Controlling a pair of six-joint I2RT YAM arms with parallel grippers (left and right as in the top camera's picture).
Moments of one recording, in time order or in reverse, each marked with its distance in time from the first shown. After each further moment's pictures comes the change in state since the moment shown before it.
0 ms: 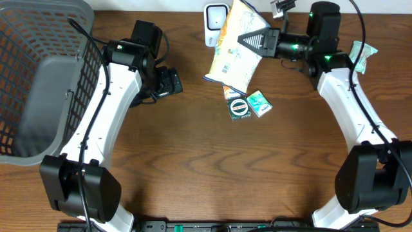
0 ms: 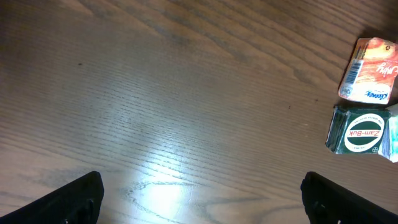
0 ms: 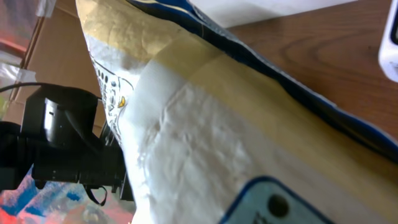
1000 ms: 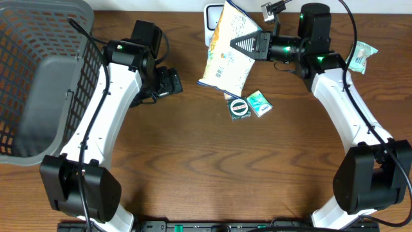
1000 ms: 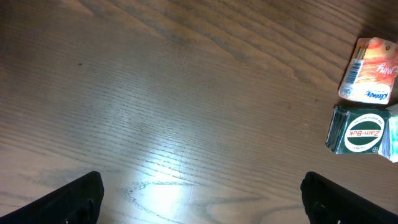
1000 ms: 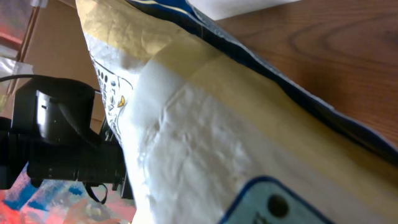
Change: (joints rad) left arm 0.000 0.000 0.000 0.000 0.000 0.000; right arm 0.039 0.000 0.000 -0.023 0.018 0.000
